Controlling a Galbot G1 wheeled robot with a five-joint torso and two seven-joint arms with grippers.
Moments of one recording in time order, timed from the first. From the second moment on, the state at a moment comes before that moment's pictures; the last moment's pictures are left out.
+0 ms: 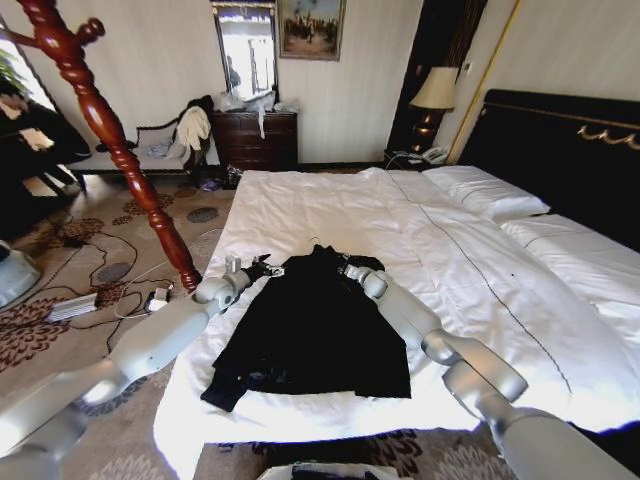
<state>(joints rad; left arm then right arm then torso) 0.43 -0.79 0.34 -1.46 -1.01 0.12 0.11 -0.25 1.19 -0.28 0.76 -0.26 0.13 -0.16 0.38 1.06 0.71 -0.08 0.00</state>
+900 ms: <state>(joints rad) 0.69 -0.65 0.11 -1.68 -0.97 0.10 0.06 -0.91 0.76 0.27 1.74 0.56 -0.12 0.10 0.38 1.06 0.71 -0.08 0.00</state>
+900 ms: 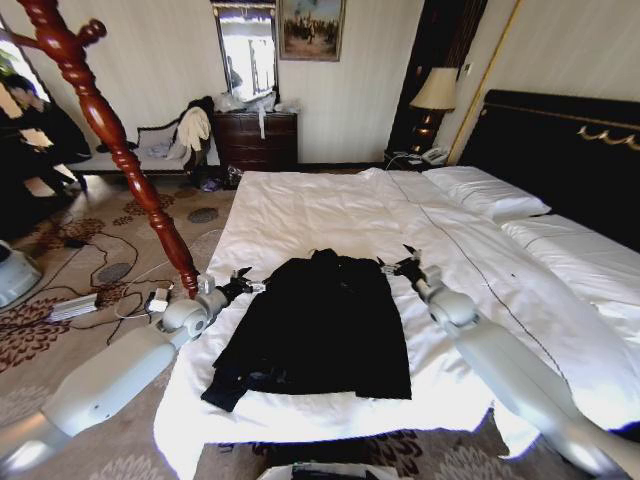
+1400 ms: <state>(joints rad) 0.66 -0.68 0.12 -1.63 -0.95 0.10 0.05 -1.54 0.85 0.86 2.08 0.52 -0.10 0.10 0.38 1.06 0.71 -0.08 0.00</state>
